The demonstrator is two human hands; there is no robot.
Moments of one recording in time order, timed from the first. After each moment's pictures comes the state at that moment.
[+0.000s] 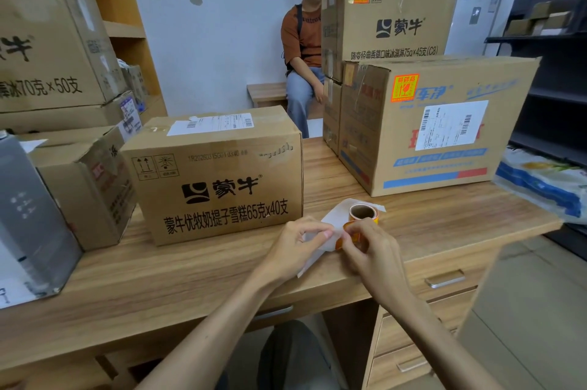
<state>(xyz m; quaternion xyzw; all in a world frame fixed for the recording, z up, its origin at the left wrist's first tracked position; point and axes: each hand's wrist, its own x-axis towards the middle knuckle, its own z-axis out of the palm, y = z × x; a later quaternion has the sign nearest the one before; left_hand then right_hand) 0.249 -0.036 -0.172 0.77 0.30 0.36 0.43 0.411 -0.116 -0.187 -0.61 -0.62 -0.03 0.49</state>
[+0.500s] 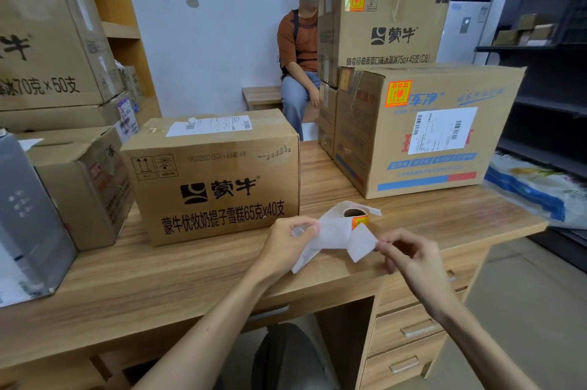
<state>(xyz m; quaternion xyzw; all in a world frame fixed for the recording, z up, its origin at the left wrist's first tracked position) 0.249 -0.027 -0.177 0.73 0.35 0.40 0.43 0.444 -0.167 -0.159 -0.57 -0.51 0.23 0.61</state>
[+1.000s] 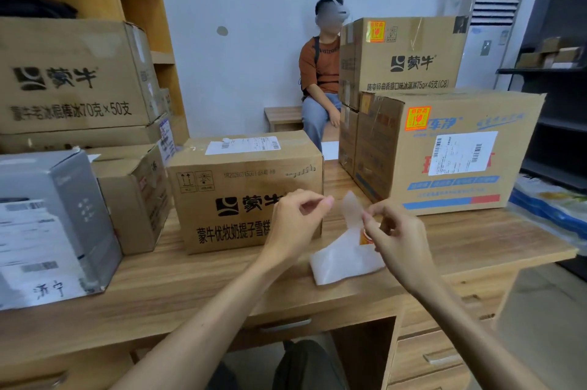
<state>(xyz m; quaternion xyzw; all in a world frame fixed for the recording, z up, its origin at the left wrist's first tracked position) 0.218 -0.059 -0.085 0.72 0.36 0.50 0.30 0.395 -0.133 -0.102 -0.55 -0.63 -0.02 0.54</state>
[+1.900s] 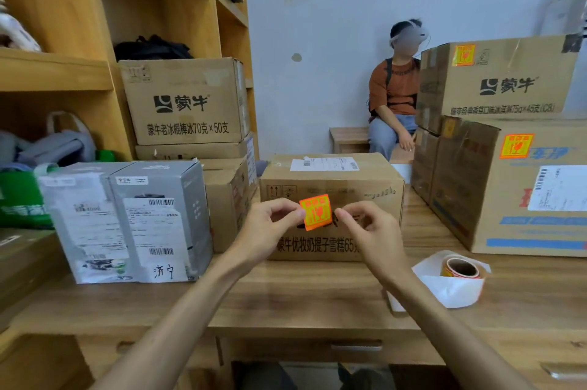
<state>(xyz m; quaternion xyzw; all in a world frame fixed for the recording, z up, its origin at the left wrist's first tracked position) 0.055 -0.063 -0.052 0.69 0.40 0.51 0.31 0.262 -0.073 -0.075 -0.47 -0.64 0.12 0.59</state>
